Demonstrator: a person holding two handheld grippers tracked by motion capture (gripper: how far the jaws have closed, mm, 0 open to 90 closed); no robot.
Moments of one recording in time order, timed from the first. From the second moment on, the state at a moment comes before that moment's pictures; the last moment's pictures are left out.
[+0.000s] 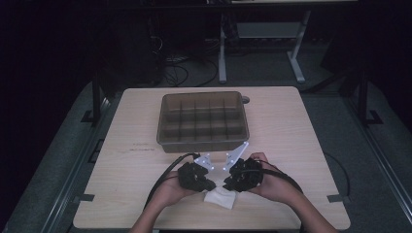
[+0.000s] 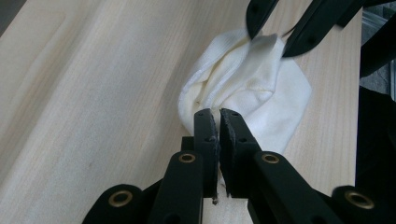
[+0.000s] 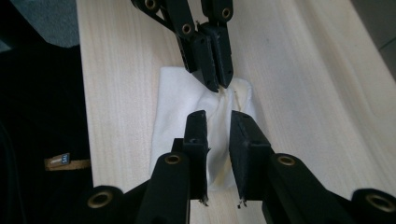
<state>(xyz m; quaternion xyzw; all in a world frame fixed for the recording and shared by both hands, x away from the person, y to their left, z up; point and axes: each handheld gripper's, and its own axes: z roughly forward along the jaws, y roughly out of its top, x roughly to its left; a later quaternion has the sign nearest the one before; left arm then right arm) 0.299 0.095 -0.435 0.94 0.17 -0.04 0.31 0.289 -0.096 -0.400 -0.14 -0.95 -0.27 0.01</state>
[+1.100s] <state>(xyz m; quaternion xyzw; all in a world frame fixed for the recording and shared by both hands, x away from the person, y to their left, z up) 0.299 0.121 -0.421 0.93 0.18 -0.03 0.32 0.290 -0.089 -0.407 -0.15 -0.95 -0.26 0.02</state>
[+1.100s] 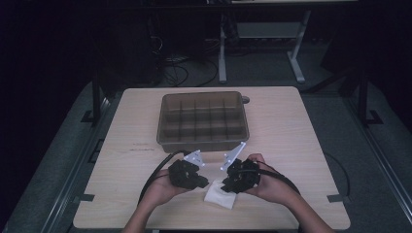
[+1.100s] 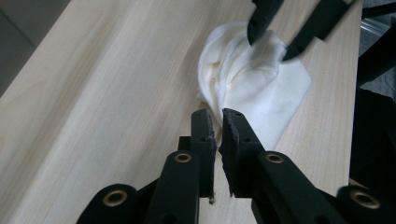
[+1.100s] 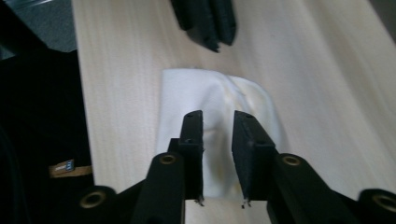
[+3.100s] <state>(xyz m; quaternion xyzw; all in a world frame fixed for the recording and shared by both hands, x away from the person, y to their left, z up) 0.286 0.198 -0.424 0.91 0.24 0.00 0.34 0.293 -0.052 -0.436 -0.12 -0.98 -0.16 -0.04</state>
